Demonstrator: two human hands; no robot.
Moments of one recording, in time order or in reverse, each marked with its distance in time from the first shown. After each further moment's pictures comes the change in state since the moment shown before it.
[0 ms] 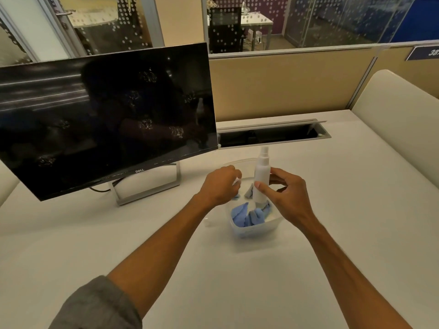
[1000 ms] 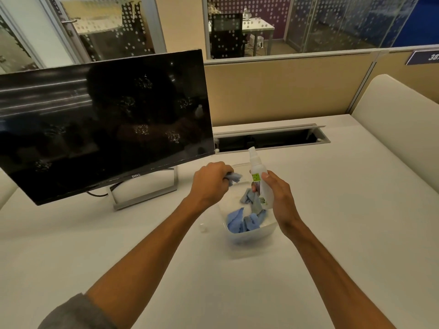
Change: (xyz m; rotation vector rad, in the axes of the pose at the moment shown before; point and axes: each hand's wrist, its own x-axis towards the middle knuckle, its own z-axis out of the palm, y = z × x) left_hand -0.003 0.011 -0.025 -0.039 0.177 -0.031; right_hand 0.006 -0.013 0.003 0.471 -0.121 0.242
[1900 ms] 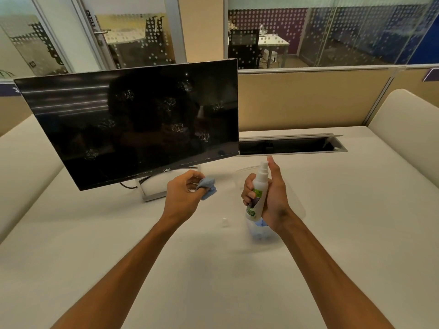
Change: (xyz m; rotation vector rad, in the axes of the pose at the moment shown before) left_hand -0.106 -0.066 -0.068 -0.441 0.302 -0.240; right_hand -0.027 -0.026 0.079 0.427 -0.288 0.204
